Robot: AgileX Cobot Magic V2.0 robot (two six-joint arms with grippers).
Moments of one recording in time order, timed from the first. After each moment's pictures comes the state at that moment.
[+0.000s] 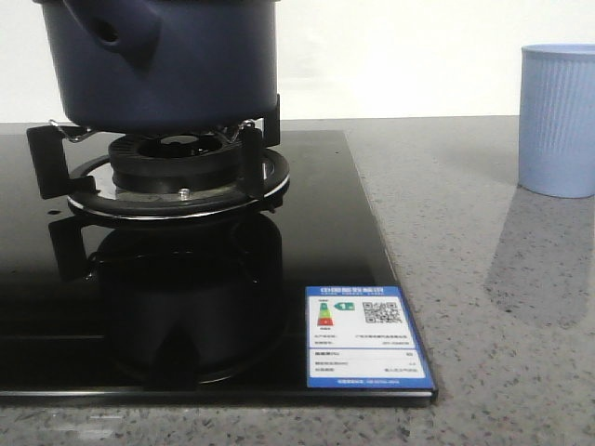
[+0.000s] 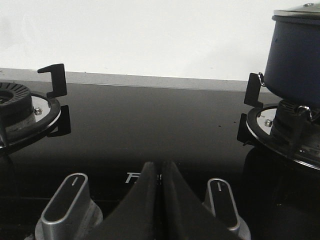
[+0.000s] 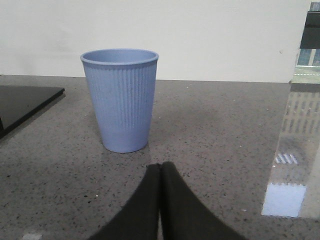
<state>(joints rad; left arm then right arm) -0.01 0.00 0.00 -0.08 0.13 0.05 0.01 -0.01 0.01 0.06 0.09 -0.11</state>
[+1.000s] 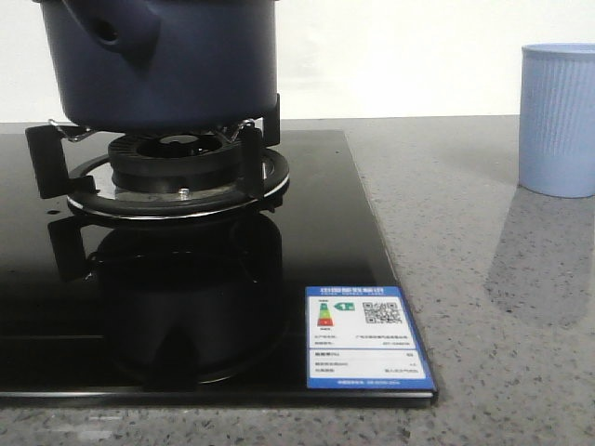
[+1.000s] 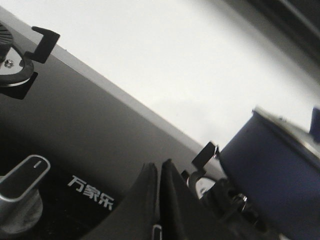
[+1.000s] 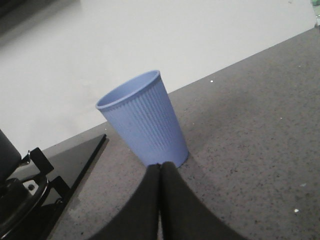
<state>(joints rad) -0.01 0.00 0.00 -0.70 0.03 0.05 0.01 -0.01 0.01 0.55 0.04 -0.11</state>
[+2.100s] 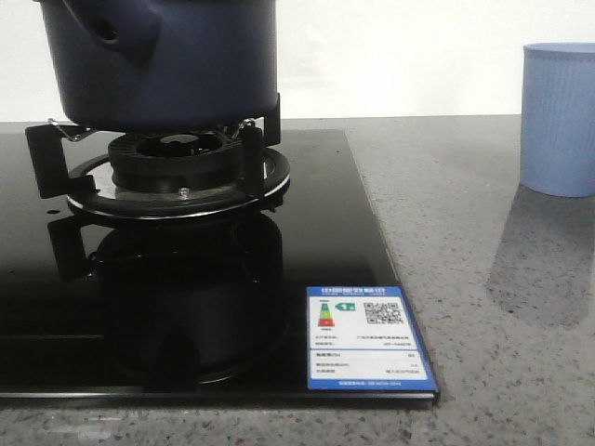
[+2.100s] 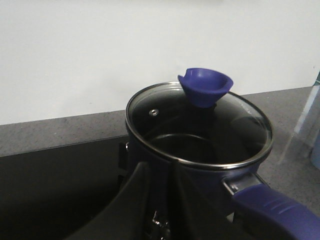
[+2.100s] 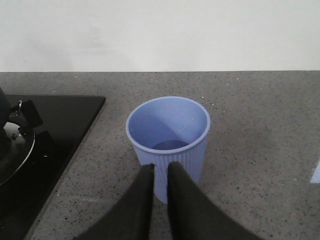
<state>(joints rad) -0.27 0.67 -0.67 -0.57 0.30 0.50 0.07 0.61 -0.56 0.27 0.30 -0.20</state>
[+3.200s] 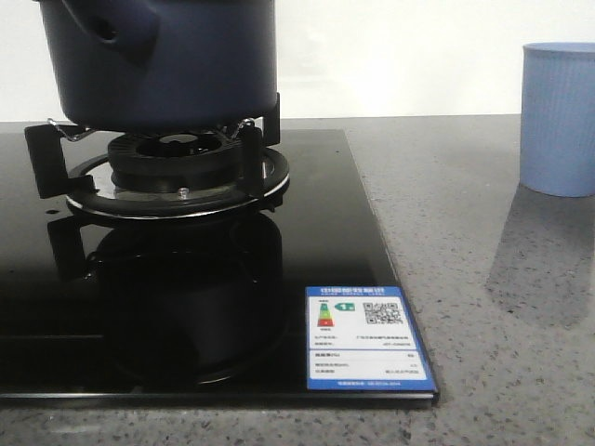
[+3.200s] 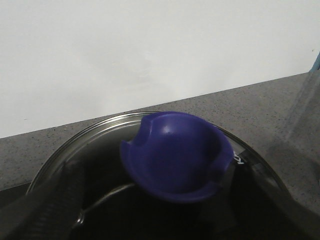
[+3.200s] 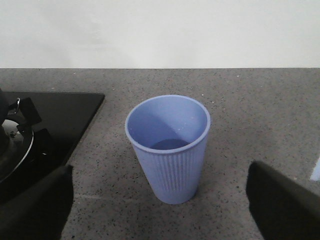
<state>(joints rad) -0.48 1.26 -0.98 -0.59 0.08 0.50 0.07 0.63 -0.57 0.27 0.31 -0.20</state>
